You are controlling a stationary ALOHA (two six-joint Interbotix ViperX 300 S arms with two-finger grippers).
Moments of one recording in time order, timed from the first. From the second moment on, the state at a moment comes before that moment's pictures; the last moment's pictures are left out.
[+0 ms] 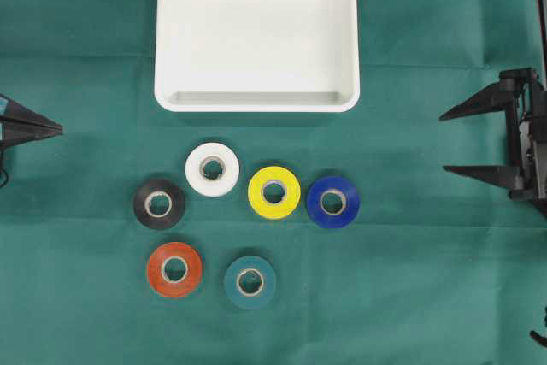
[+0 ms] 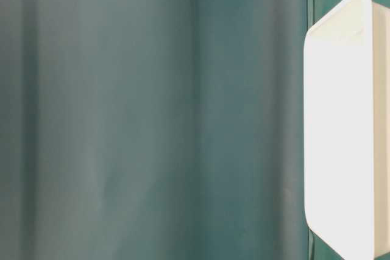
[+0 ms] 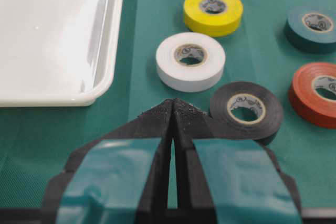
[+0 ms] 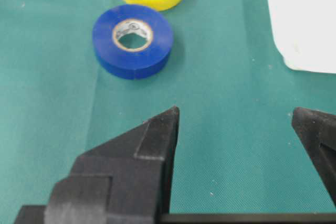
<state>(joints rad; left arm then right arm) 0.00 -1.36 1.48 -0.02 0.10 0.03 0.02 -1.01 1.36 -0.06 0.14 0.14</state>
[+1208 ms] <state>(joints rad) 0.00 -1.36 1.48 -0.02 0.10 0.03 0.10 -0.47 1.08 -0.15 -0.08 0.15</state>
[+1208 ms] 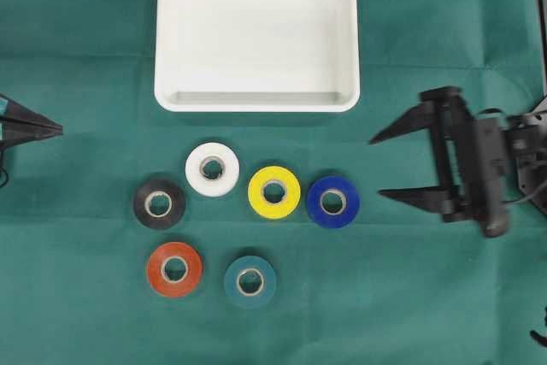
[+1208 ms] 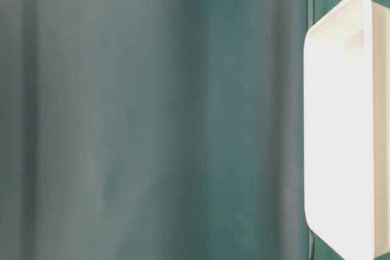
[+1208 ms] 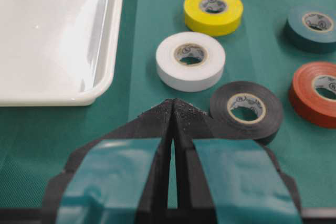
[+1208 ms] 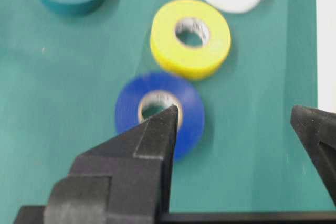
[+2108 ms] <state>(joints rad) 0.00 -1.36 1.48 -0.02 0.10 0.03 0.10 0.22 0.47 -0.15 -0.06 0.17</state>
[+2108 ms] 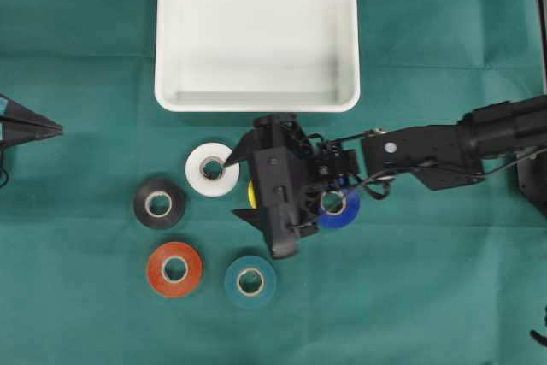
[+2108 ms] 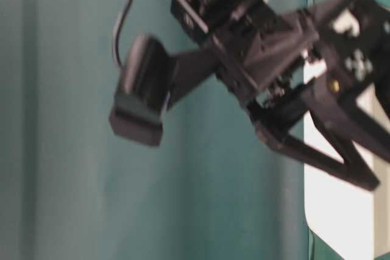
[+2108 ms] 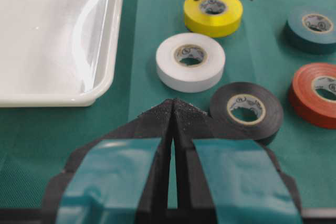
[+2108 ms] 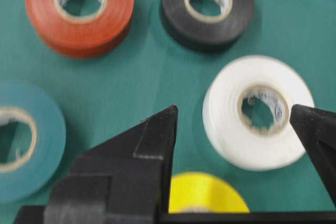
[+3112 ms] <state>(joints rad) 0.00 -1.36 1.48 -0.02 0.10 0.03 0.10 0.41 0.31 -0.16 0.06 0.19</state>
